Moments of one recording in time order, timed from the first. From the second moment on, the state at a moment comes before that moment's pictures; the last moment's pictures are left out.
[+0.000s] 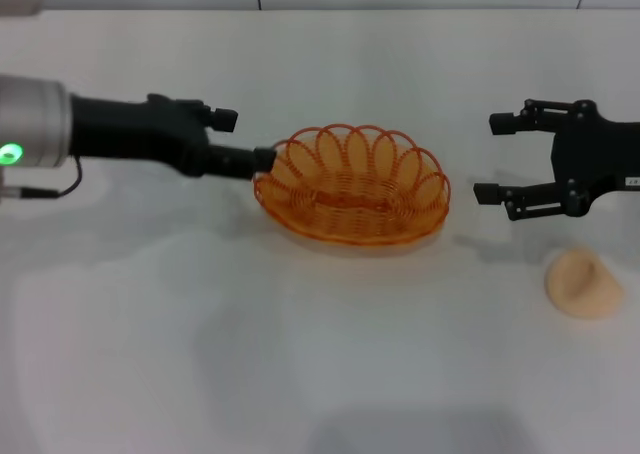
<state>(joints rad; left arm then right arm) -0.52 -2.06 0.95 1.02 2.06 1.49 -1.87 0.51 2.00 -0.92 -0.83 -1.83 -1.54 1.25</state>
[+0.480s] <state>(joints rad) -0.38 -2.02 0.87 0.95 1.91 1.70 -1.48 0.50 2.00 -0.90 -0.82 -1.84 -1.54 1.27</state>
